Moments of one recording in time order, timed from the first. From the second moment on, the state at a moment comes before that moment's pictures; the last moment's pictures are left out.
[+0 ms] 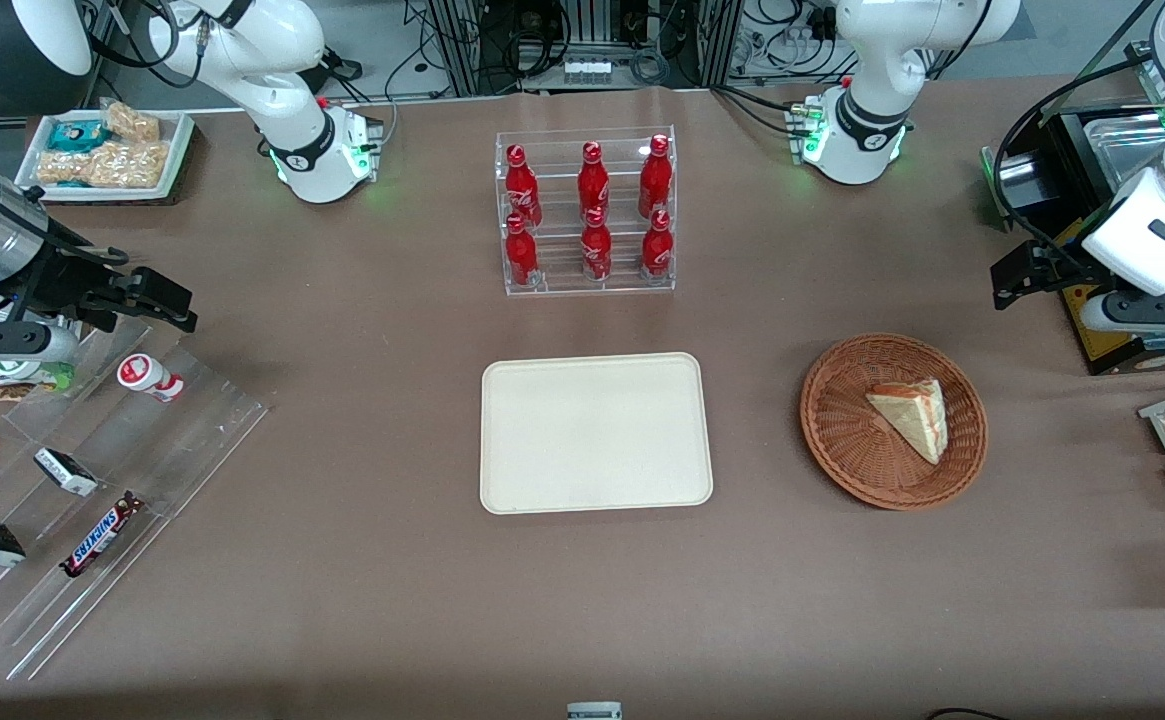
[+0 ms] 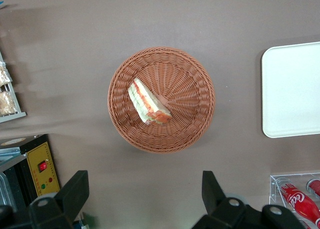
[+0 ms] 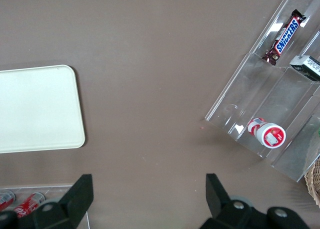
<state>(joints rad) -0.08 0.01 -0.01 -1.60 0.04 1.57 -0.02</state>
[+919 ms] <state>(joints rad) -0.08 0.03 -0.01 -1.66 0.04 1.57 -0.01</state>
